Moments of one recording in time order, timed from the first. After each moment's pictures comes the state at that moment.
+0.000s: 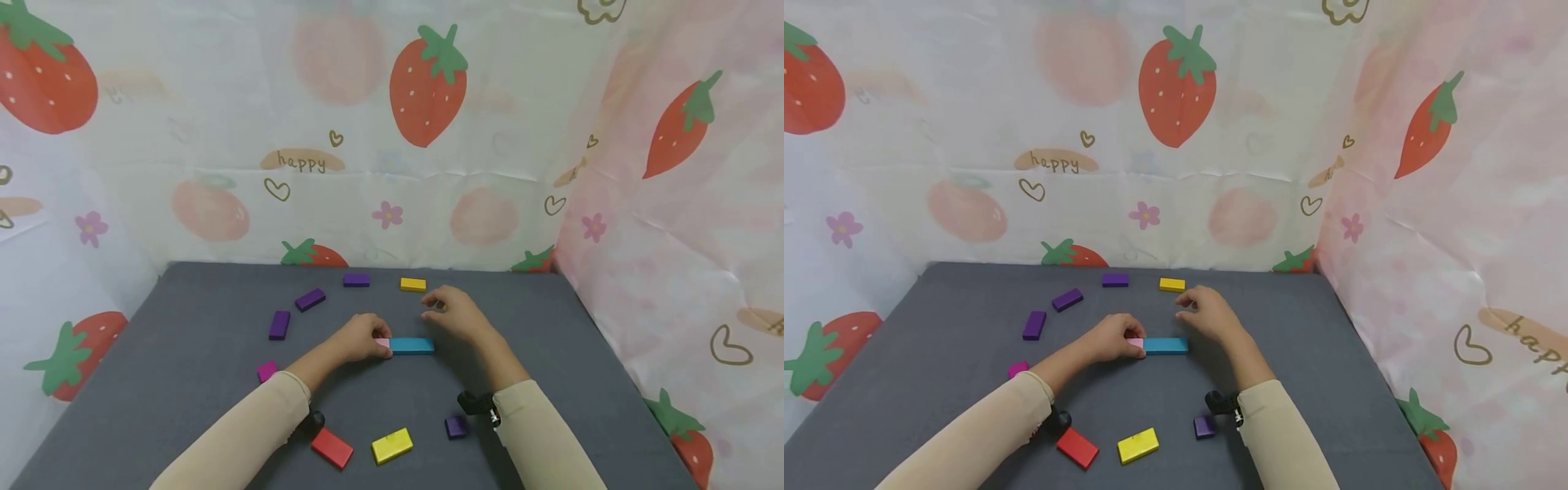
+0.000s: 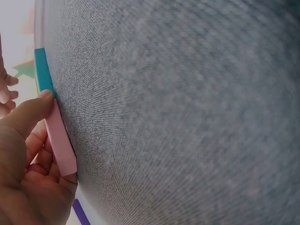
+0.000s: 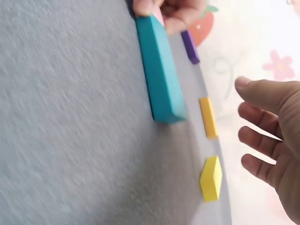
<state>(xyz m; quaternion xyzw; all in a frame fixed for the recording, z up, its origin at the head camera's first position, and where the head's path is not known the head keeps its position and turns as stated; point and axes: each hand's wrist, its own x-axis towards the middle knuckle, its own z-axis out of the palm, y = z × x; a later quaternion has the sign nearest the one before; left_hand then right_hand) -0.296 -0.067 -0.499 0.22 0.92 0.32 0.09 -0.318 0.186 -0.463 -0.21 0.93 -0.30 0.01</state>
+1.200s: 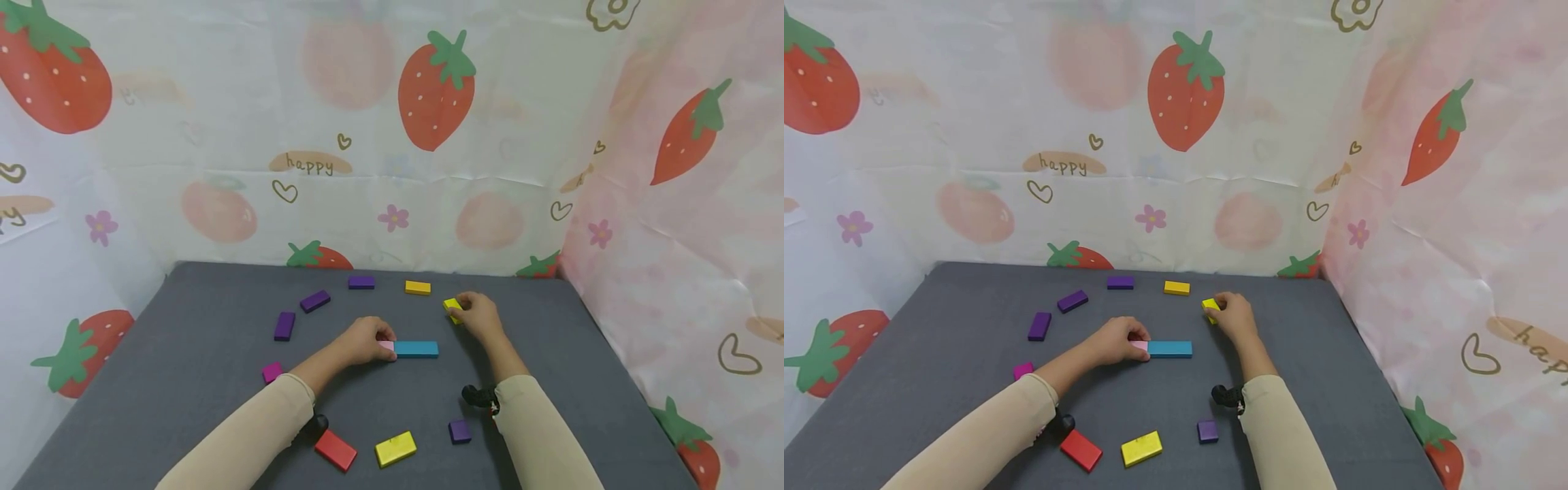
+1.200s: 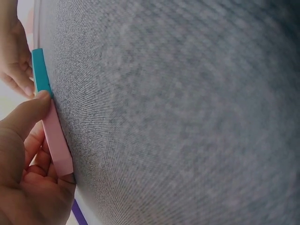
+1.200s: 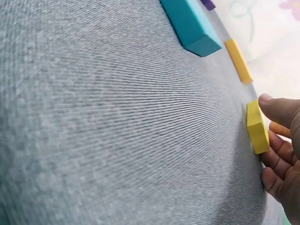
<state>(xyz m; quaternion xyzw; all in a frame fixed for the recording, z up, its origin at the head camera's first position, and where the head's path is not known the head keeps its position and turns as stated) -0.293 -0.069 -0.503 0.21 0.91 0.34 0.09 -0.345 0.215 -0.502 0.00 0.94 -0.34 -0.02</state>
